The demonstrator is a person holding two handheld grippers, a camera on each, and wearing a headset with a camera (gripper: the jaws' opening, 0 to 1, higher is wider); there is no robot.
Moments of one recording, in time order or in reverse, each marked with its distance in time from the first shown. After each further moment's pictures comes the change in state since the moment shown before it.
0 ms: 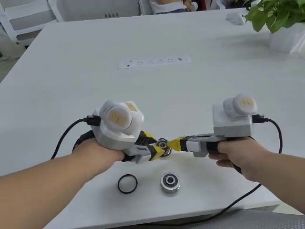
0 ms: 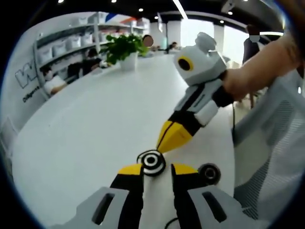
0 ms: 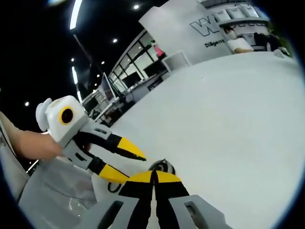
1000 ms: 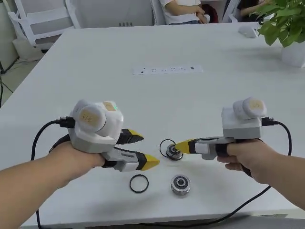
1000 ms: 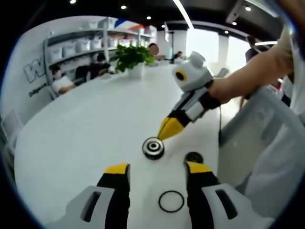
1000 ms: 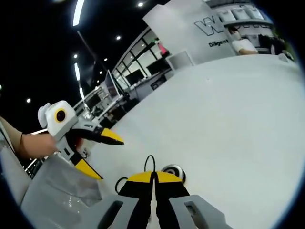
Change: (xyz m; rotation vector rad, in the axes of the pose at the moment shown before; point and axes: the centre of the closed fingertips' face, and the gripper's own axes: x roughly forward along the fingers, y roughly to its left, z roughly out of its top) left arm -0.068 -0.002 -0.011 -0.059 -0.077 0.027; right arm -0.002 0.019 0.006 -0.023 0.023 0.018
